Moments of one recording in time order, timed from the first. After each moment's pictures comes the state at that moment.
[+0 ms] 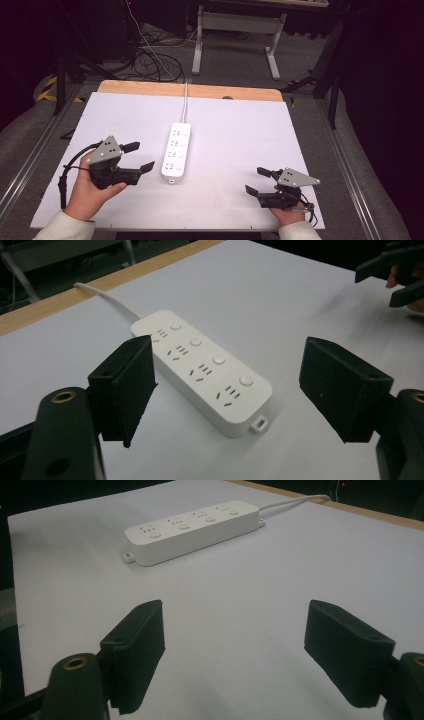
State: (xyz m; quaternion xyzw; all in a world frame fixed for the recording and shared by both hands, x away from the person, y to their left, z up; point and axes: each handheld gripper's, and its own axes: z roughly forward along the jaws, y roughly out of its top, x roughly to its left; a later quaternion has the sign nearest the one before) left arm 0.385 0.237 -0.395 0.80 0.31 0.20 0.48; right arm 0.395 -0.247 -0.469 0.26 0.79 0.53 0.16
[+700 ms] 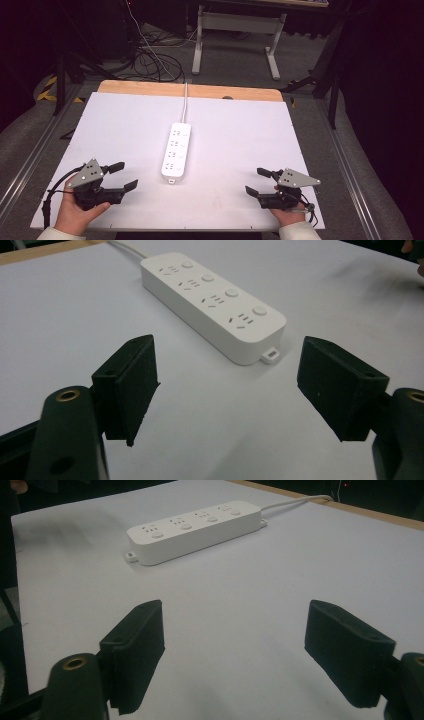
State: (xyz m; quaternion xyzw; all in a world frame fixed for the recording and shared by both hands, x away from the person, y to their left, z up) left arm 0.359 0.278 -0.456 0.78 0.34 0.18 0.49; right arm 0.394 -0.247 -0.469 0.26 0.79 0.53 0.16
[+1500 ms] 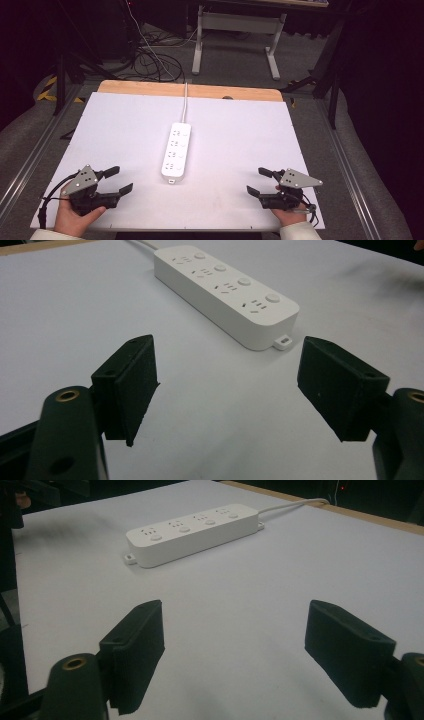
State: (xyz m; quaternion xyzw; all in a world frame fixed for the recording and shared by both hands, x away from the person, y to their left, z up) left arm 0.353 0.292 -0.475 0.77 0.35 0.19 0.51; right arm 0.393 -0.250 -0.467 0.26 0.79 0.53 0.16
